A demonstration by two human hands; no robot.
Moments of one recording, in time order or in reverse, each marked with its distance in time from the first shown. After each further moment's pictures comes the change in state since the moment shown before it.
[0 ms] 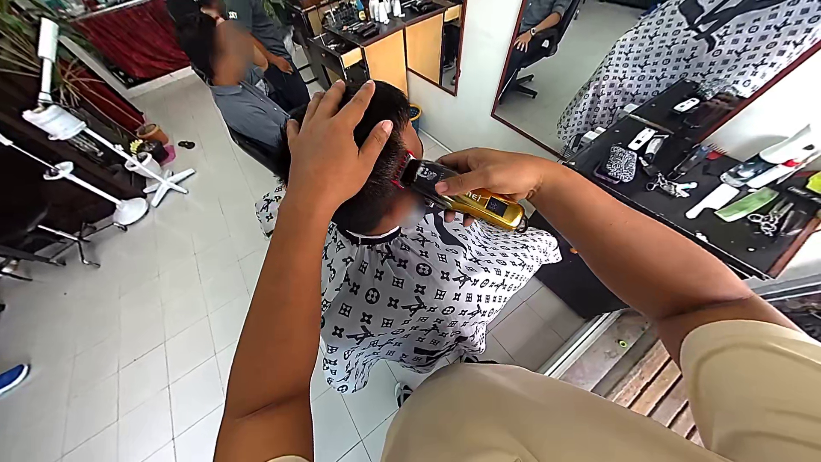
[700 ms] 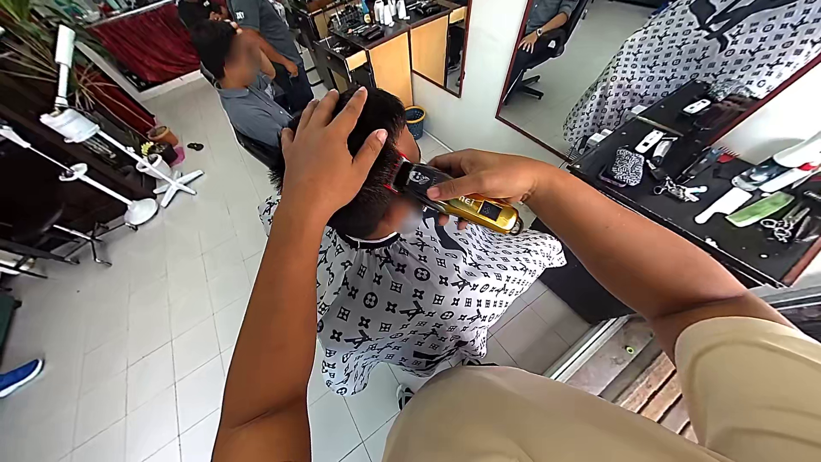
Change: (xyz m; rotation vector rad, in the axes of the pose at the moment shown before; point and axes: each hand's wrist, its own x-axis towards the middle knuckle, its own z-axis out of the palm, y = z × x) left_hand 0.000 0.000 0.001 0.028 -0.001 -0.022; right_hand 0.002 -0.006 0.000 -0.029 -0.008 -0.024
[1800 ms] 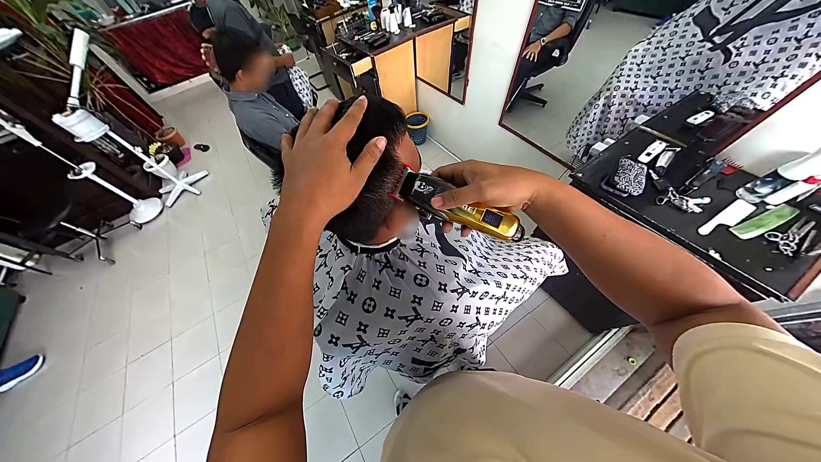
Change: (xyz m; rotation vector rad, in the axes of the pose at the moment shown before) left_hand 0.000 -0.001 -0.002 0.014 -0.004 -0.020; right_hand 0.001 0.008 -0.008 0.010 -0.009 0.013
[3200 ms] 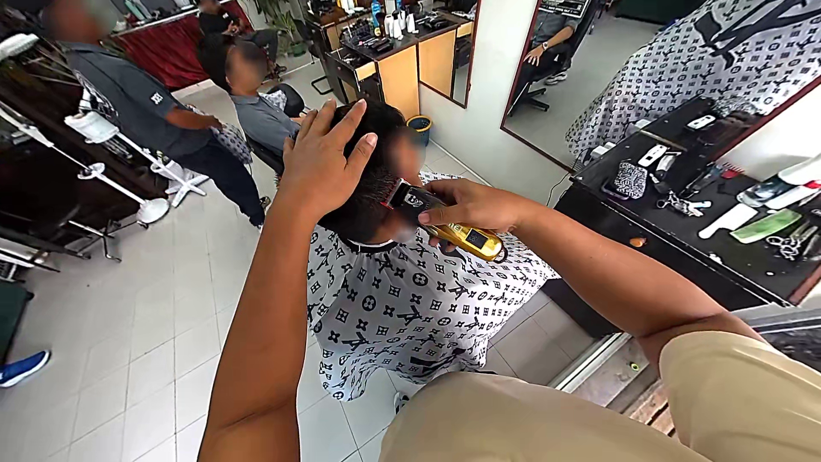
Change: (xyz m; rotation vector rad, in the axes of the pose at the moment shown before) left_hand 0.000 -0.005 -0.006 -0.043 -0.053 0.003; right_hand -0.004 0.008 0.031 0.024 0.062 -0.029
